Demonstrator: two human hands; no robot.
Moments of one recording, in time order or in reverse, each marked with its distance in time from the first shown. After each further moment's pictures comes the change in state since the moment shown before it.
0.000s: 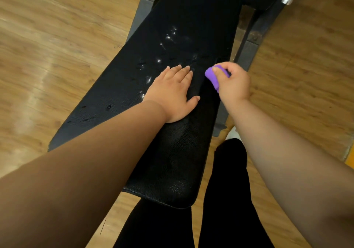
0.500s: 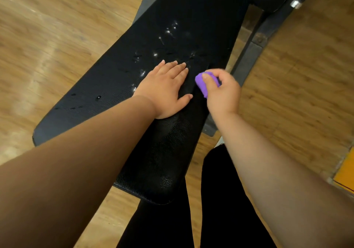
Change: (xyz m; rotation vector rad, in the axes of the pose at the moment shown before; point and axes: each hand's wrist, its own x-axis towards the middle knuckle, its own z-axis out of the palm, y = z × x) left_hand 0.000 0.004 -0.003 0.006 -0.004 -0.017; right_hand -0.020 0.003 0.000 0.046 -0.036 -0.027
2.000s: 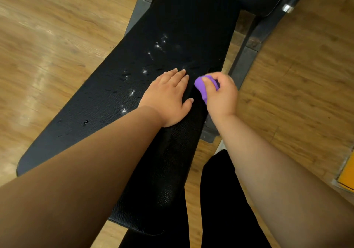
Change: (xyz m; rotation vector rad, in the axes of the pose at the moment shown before) left_hand 0.042 0.009 0.006 -0.070 0.008 -0.041; right_hand 0.039 0.010 -0.003 -0.019 0.004 -0.004
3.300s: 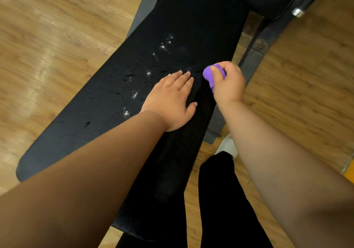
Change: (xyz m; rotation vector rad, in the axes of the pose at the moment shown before) left_hand 0.001 0.000 -0.001 0.008 0.007 -0.016; right_hand 0.044 -0.003 0.005 -0.113 -0.007 0.007
